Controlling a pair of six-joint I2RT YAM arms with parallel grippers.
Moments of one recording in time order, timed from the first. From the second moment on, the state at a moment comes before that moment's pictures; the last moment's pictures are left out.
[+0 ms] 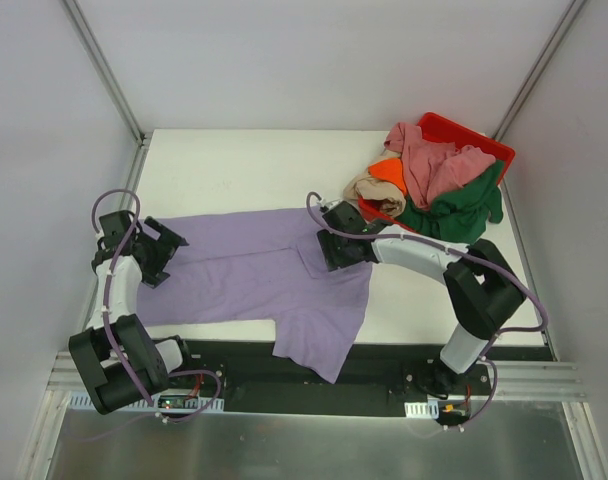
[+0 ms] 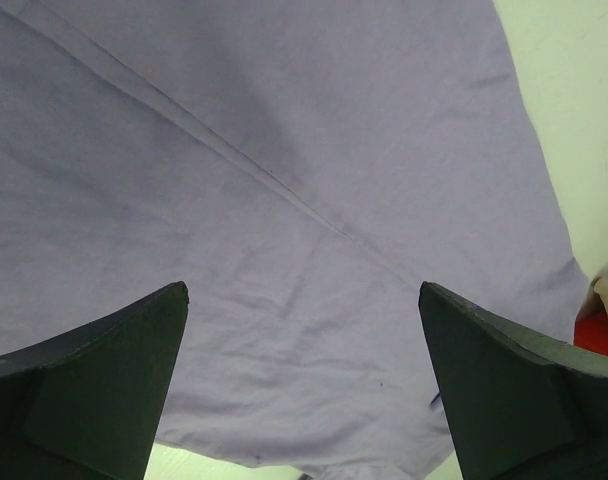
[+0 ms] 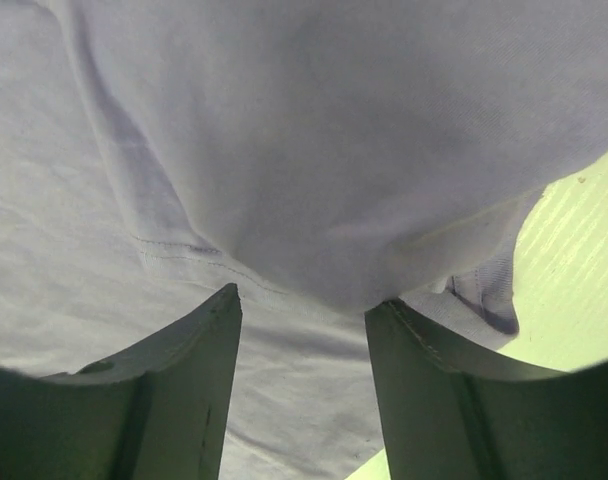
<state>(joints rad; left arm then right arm) 0.41 1.15 0.70 -0.55 0.25 -0.70 0.76 1.70 1.09 -0.46 0.11 0.32</state>
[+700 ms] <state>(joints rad) 0.41 1.15 0.70 -0.55 0.26 -0.70 0.80 1.73 1.09 -0.49 0.16 0.38</state>
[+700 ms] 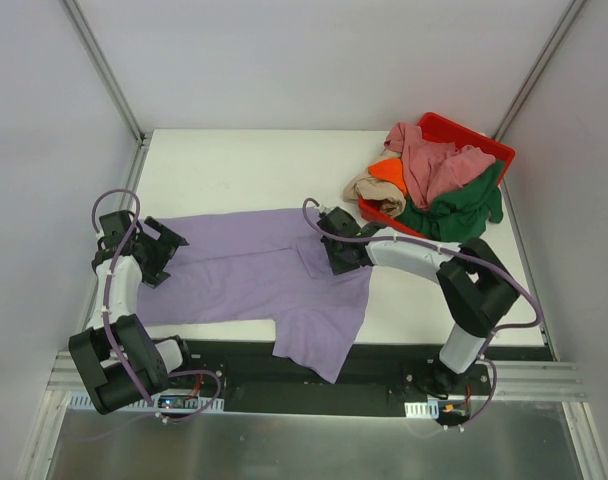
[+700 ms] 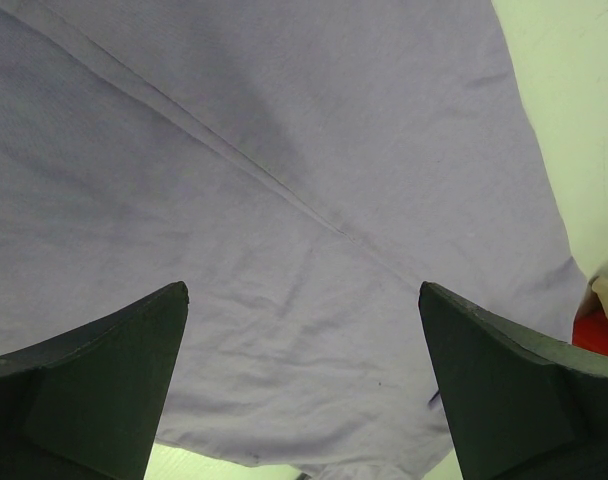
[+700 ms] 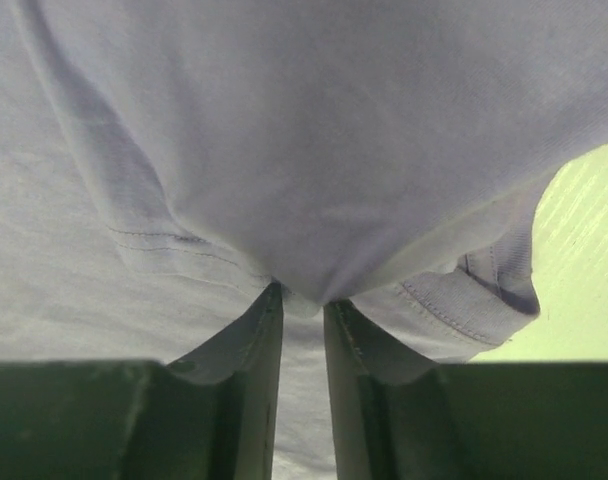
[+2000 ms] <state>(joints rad) 0.41 1.14 0.70 -0.55 0.26 -0.70 0.81 1.84 1.33 -0.77 0.25 0.45</state>
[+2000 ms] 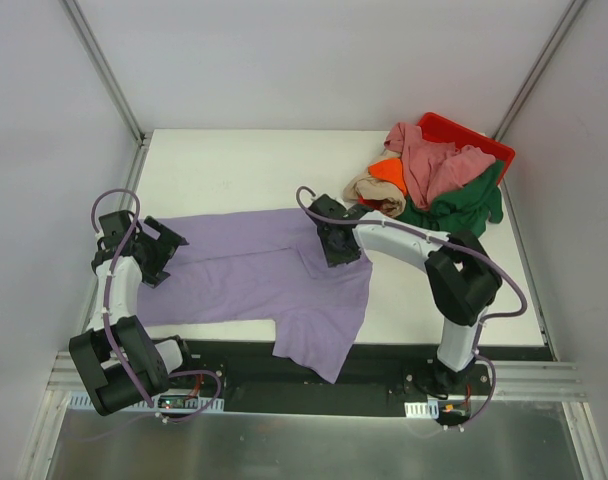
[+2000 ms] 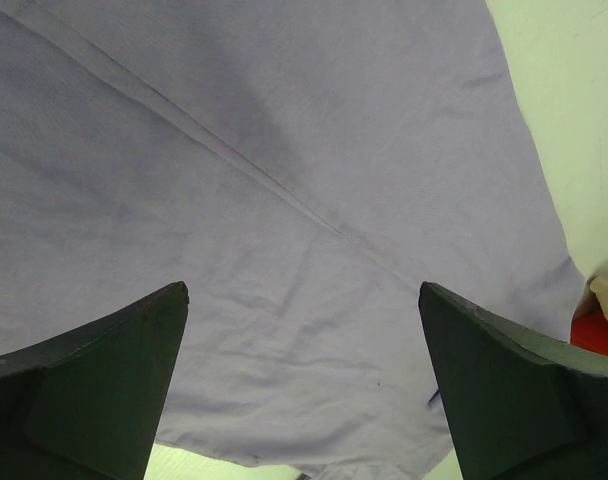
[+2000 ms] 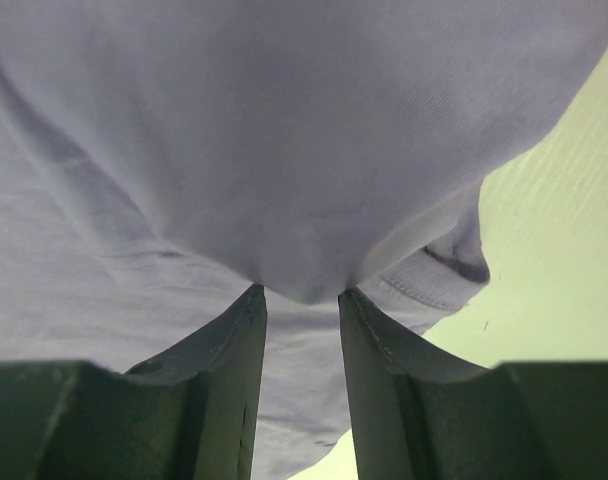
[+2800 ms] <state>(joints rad) 0.41 1.14 0.70 -0.55 0.26 -0.71 0.80 1.87 1.24 -0.69 0.19 0.44</state>
